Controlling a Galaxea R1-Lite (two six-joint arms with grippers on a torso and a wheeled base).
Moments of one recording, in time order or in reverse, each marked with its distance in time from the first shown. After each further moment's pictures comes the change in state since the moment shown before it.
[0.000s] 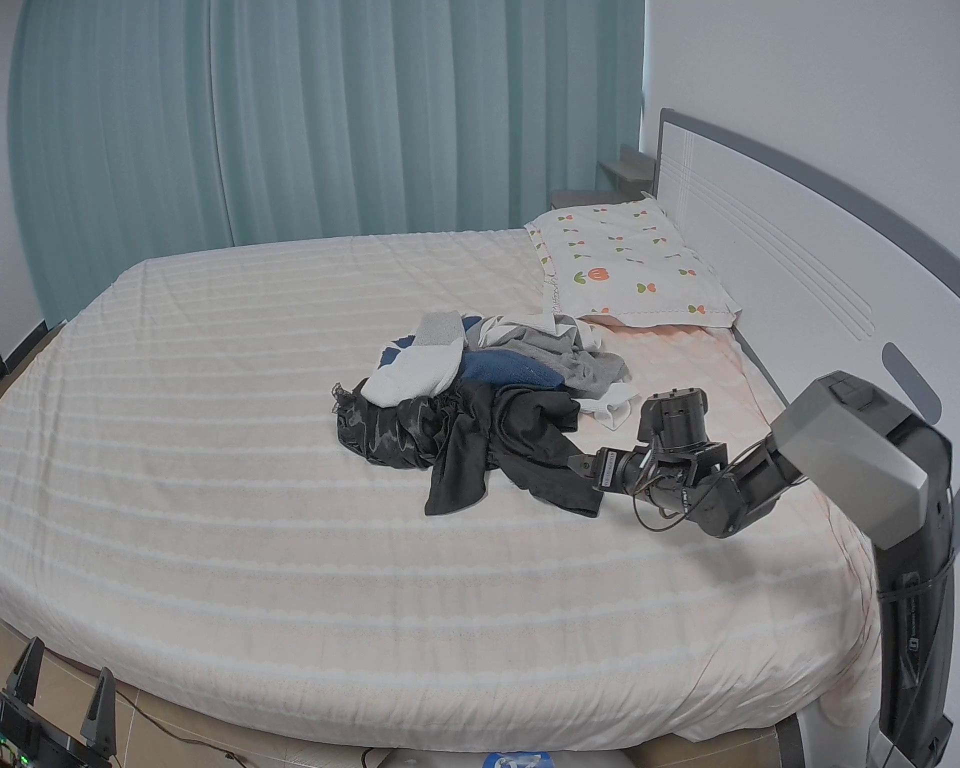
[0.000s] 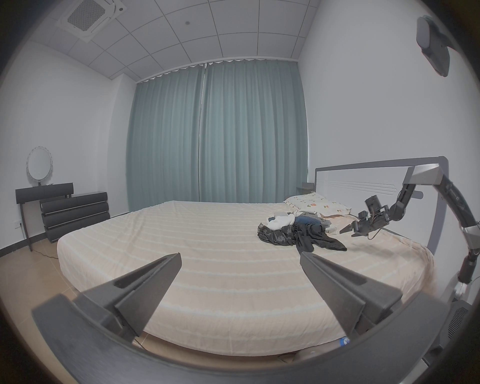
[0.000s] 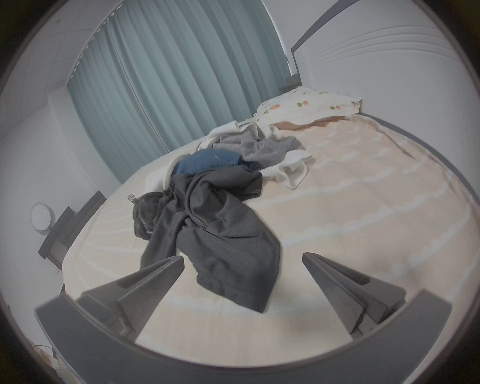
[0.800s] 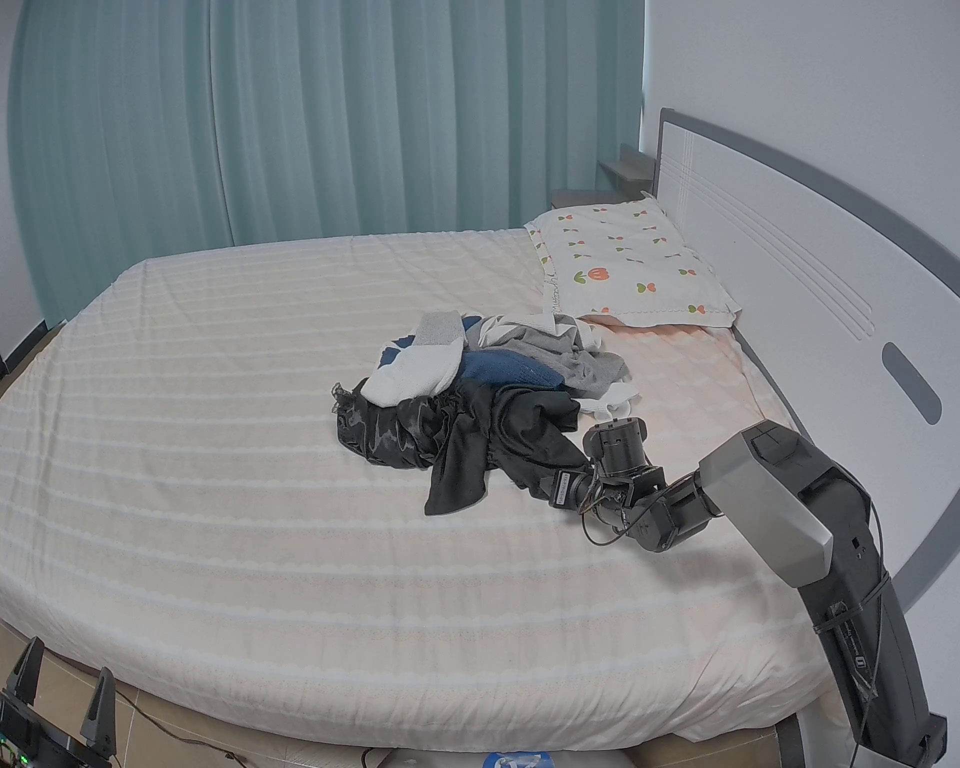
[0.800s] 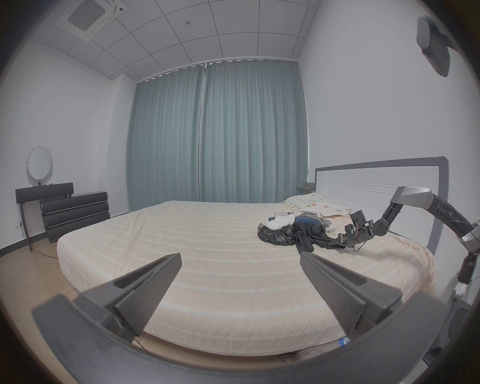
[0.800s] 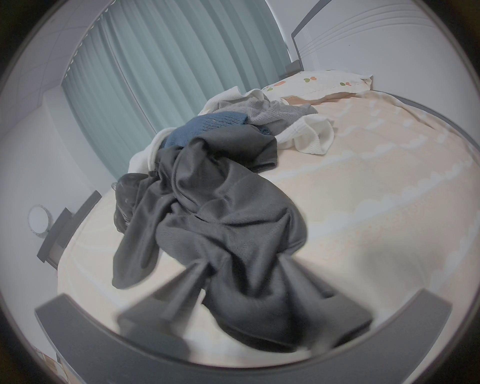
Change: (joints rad) left arm 0.000 0.000 0.000 0.000 0.001 -0.001; right arm 0.053 0.296 -0.380 0.116 -0.036 0.046
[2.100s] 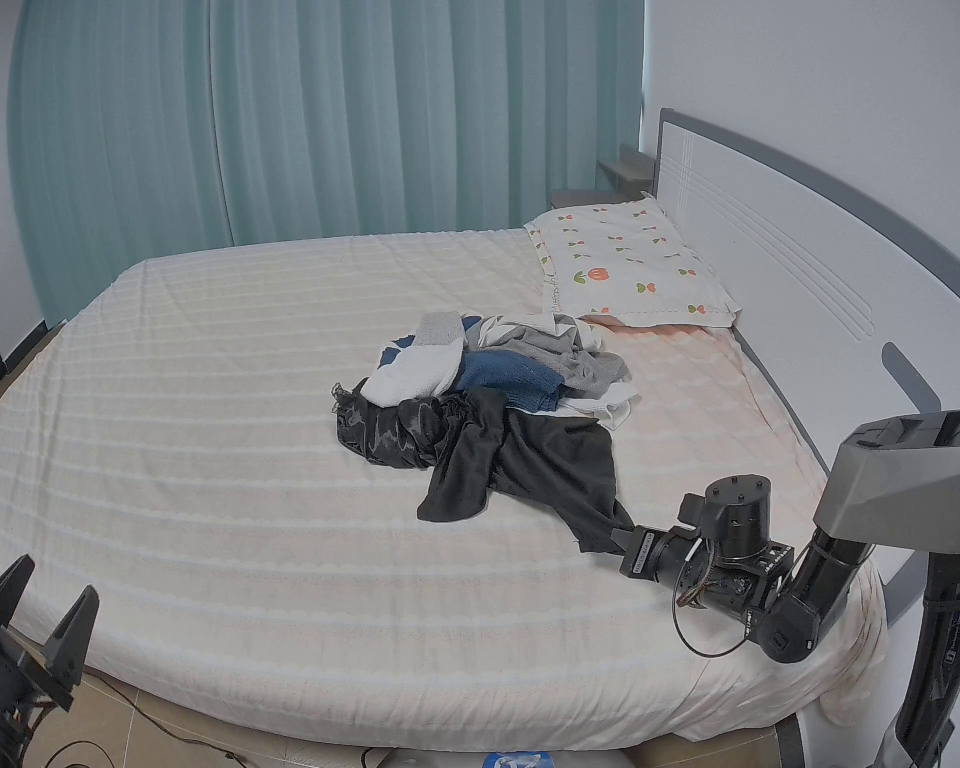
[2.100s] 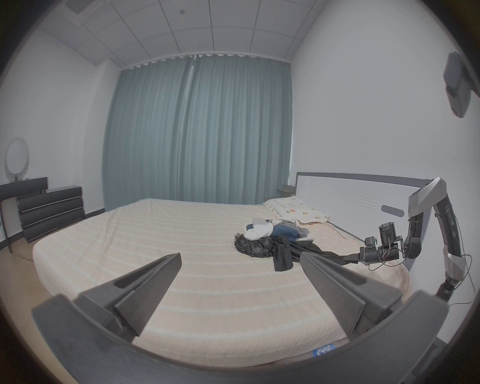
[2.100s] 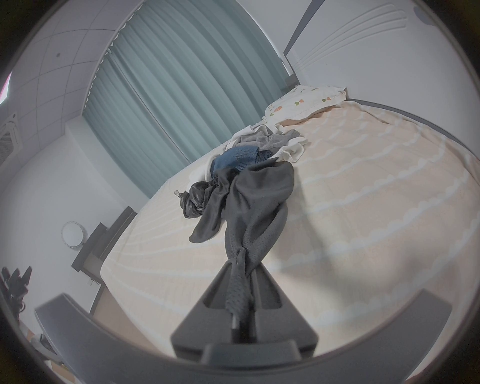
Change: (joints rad) left arm -0.033 0.383 -0.179 -0.181 -0.116 -0.044; right arm 0.065 -0.508 1.134 -0.756 0.052 0.129
